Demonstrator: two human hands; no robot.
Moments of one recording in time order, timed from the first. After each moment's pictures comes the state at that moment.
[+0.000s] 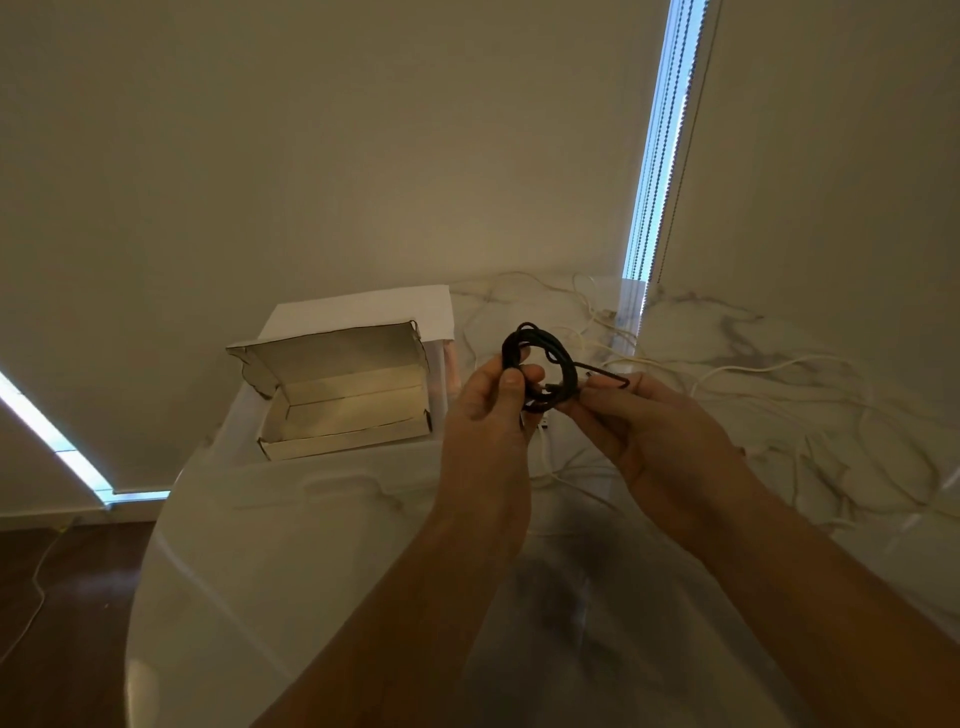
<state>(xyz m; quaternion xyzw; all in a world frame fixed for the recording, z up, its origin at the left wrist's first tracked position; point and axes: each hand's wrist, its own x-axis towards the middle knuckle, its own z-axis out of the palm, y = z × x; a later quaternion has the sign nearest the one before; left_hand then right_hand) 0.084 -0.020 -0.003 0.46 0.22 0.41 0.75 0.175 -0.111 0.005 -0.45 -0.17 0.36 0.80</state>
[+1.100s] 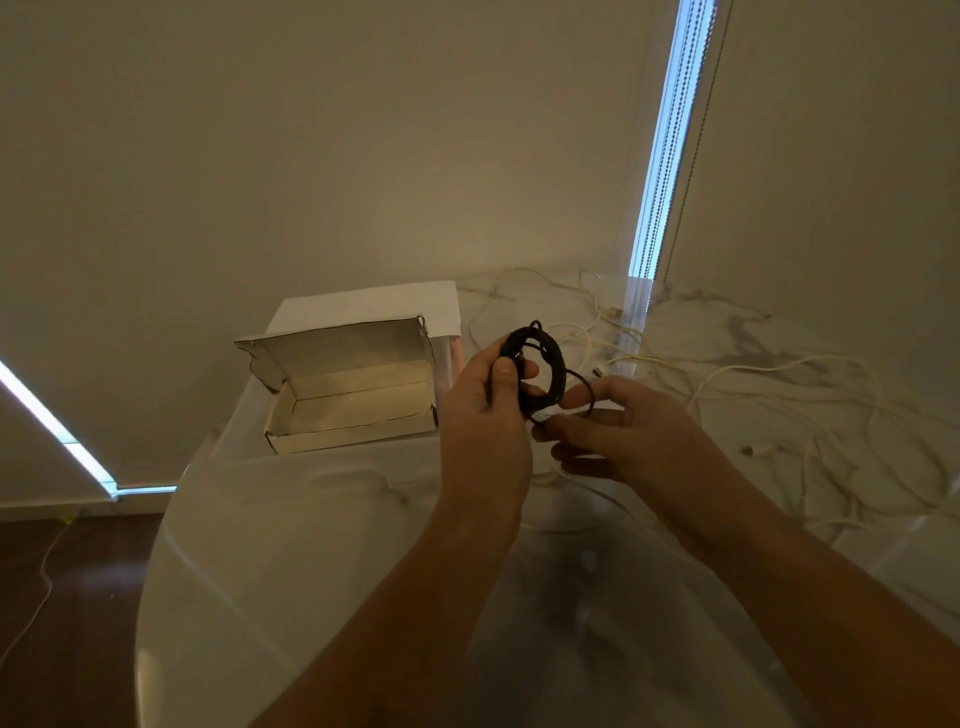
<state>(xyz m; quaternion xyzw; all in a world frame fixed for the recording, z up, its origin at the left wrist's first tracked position) 0.079 -0.016 -0.001 0.59 0.26 0.46 0.61 0.163 -0.117 0.011 -0.64 -0.31 0.32 0.63</state>
